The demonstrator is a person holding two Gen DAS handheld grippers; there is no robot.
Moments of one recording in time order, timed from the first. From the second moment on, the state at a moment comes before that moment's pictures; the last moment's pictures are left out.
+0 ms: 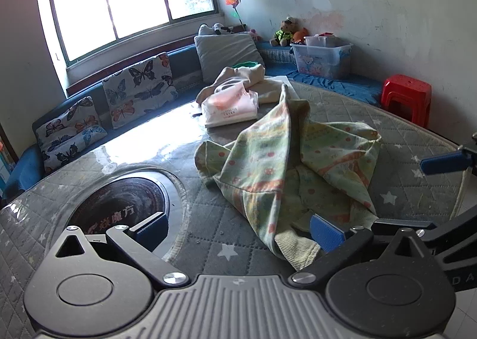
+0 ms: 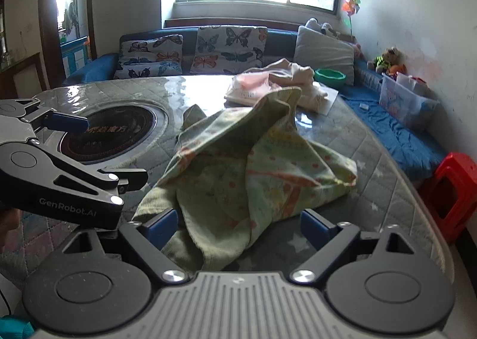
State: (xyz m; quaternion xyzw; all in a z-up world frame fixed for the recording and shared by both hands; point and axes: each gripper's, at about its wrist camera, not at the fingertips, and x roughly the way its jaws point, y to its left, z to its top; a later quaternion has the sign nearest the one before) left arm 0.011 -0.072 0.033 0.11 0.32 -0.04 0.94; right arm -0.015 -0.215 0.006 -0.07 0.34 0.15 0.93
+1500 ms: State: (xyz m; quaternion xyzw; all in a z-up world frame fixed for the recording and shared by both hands) left arm 0.007 -0.066 -0.007 0.13 0.37 -0.06 0.92; right arm -0.046 -0.214 -0.040 -0.02 0.36 0.13 0.92
